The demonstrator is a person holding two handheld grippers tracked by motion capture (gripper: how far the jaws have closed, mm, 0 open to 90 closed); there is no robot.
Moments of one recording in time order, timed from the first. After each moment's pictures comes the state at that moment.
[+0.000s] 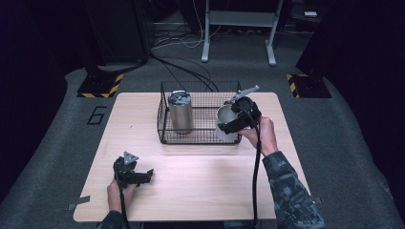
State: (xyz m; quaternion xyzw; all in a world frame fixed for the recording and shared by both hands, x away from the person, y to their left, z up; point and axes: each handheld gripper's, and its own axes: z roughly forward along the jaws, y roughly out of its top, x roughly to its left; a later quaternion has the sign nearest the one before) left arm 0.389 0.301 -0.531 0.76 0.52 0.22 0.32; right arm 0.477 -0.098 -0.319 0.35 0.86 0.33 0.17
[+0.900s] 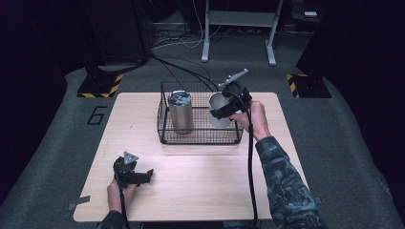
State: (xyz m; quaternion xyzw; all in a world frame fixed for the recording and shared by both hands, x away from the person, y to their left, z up) left arm 0.389 0.301 -0.531 0.76 0.52 0.22 0.32; right arm 0.517 -0.073 -0.299 0.33 0.87 0.32 0.17
